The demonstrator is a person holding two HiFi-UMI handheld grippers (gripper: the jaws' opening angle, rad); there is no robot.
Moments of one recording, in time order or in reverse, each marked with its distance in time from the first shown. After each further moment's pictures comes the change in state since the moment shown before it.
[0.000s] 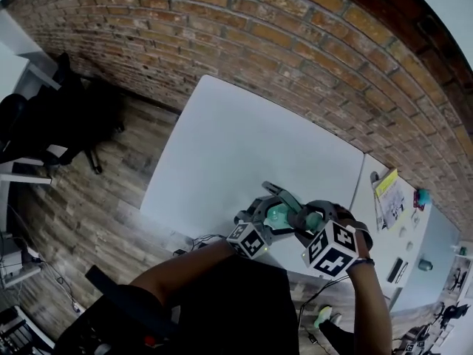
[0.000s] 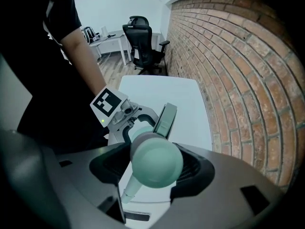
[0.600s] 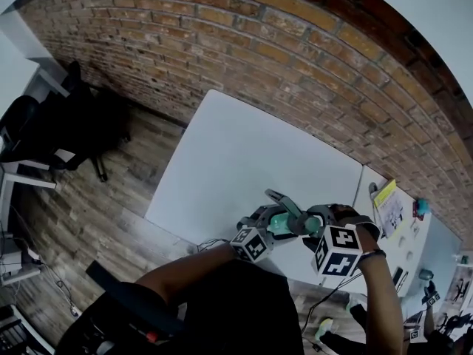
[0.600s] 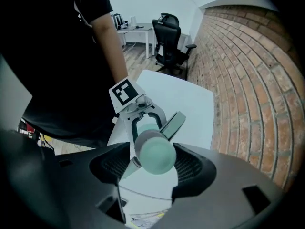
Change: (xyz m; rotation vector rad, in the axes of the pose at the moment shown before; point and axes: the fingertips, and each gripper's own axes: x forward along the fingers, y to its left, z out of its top) left arm 0.003 -0.004 0.006 0.048 0.024 -0.039; right arm -0.023 0.005 -0.007 -0.313 0.048 0.056
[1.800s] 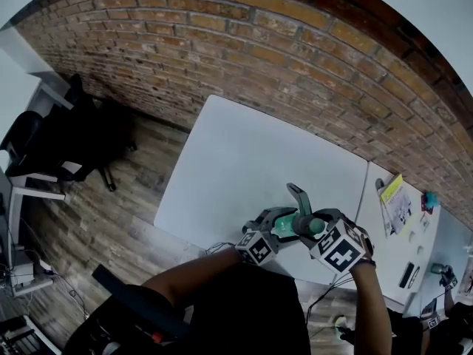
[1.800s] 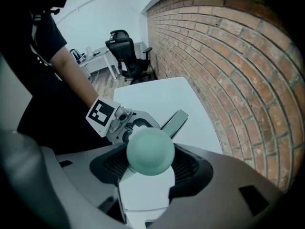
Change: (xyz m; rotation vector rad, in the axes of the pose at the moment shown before) left arm -0.001 -0.004 0.001 -0.024 0.005 -0.016; right arm 0.016 -0.008 -0.004 0.554 -0.157 -0.032
